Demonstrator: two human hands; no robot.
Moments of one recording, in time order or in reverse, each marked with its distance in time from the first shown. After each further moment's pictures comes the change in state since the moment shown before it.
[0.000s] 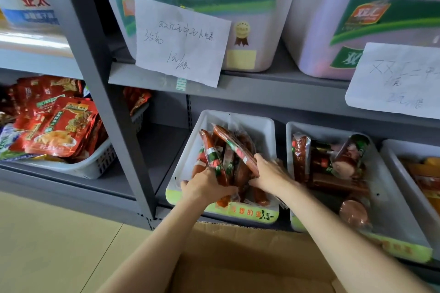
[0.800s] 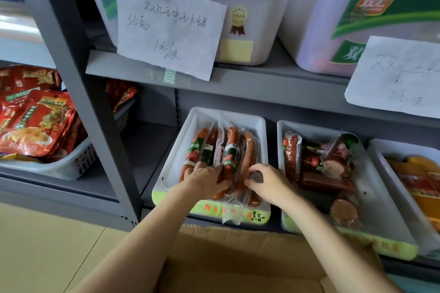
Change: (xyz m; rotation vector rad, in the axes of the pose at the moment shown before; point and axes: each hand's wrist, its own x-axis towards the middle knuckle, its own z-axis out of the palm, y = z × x) left_hand 0.034 0.005 0.007 0.217 -0.110 0.285; right_hand -0.028 0.011 0.000 0.224 0.043 0.029
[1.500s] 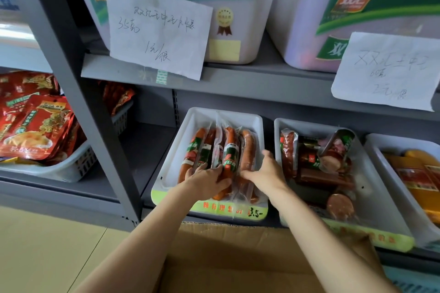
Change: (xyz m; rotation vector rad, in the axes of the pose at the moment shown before) left_hand -0.008 0.007 0.002 -0.055 -0.056 -0.011; right_hand 0.000 -0.014 -0.002 0.388 0.150 0.182
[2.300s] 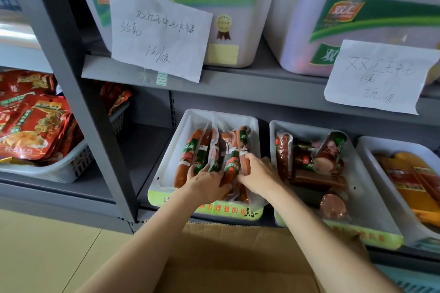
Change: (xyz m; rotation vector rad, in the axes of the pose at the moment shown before) left_hand -0.003 0.011 0.005 0.080 0.071 0.058; right_hand 0.006 0.000 0.006 -0.494 -0.061 -0.124
